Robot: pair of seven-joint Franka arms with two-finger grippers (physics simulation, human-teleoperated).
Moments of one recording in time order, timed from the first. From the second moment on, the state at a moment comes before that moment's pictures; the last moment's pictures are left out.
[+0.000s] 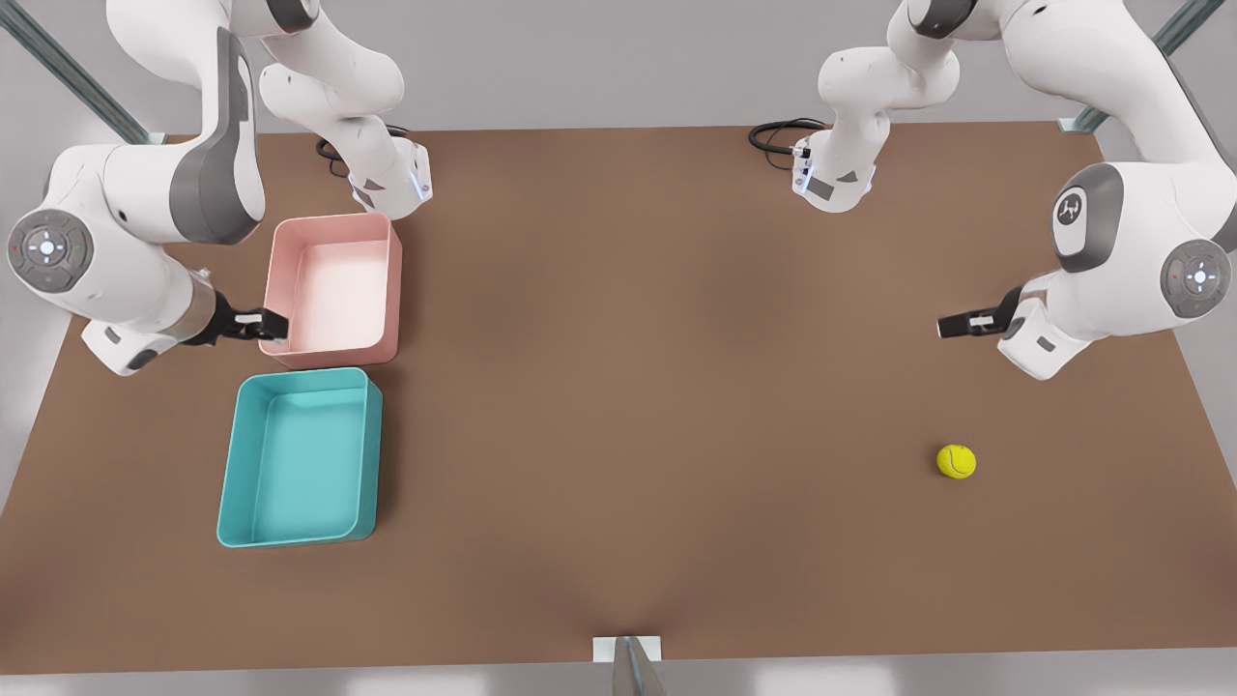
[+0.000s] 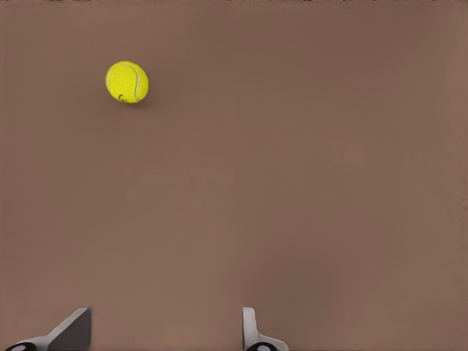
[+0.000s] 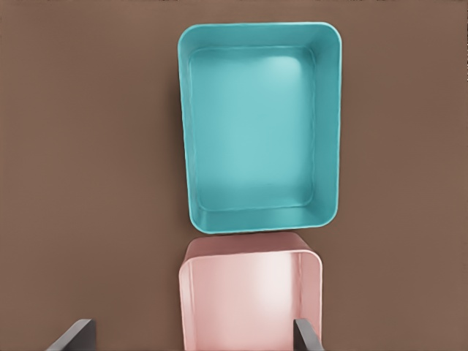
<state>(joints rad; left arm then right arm) 0.00 0.23 0.00 -1.42 -0.05 1.36 -0.12 0.13 0.17 -0.08 -1.43 -0.05 1.42 0.02</state>
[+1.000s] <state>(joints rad) 0.28 0.77 -0.01 -1.49 0.18 2.16 1.32 0.16 0.21 -0.09 -1.40 -0.07 1.42 -0.01</state>
